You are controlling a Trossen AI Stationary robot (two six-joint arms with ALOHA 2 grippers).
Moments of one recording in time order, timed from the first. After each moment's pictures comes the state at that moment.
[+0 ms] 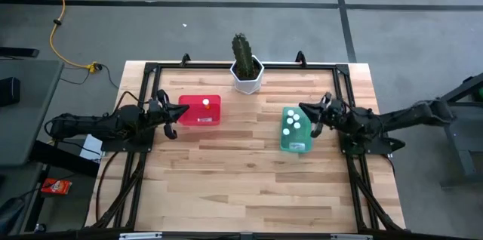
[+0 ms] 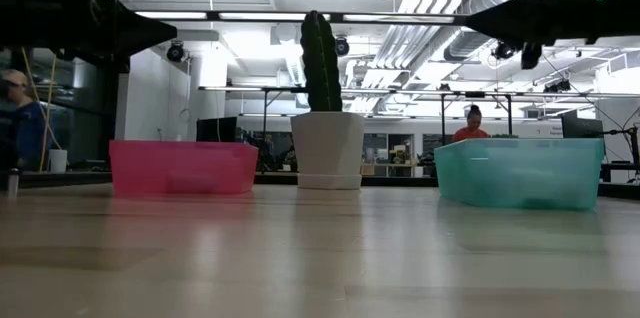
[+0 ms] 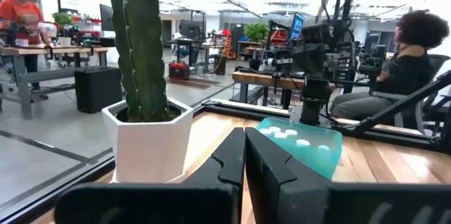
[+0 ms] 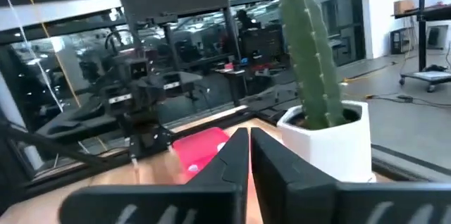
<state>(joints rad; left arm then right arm) 0.13 0.11 0.01 0.21 -0.32 -0.02 0.13 0.52 0.10 0.60 0.53 0.13</state>
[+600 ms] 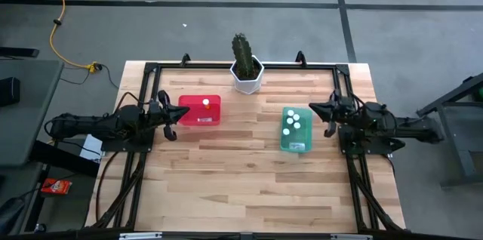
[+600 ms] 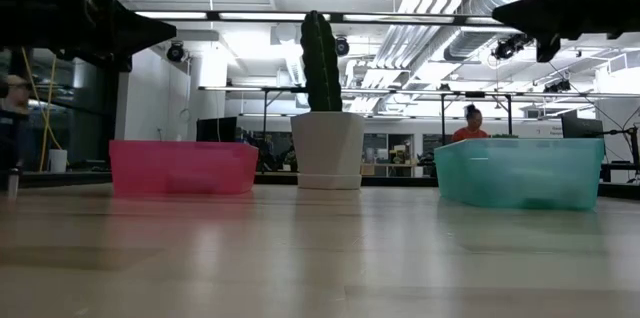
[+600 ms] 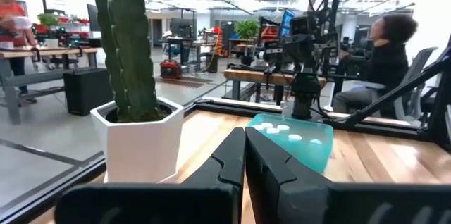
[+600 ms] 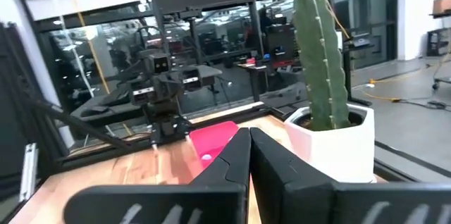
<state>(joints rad) 0.13 0.11 0.01 0.20 -0.29 0.00 -0.03 0.09 0.15 0.08 0.26 0.13</state>
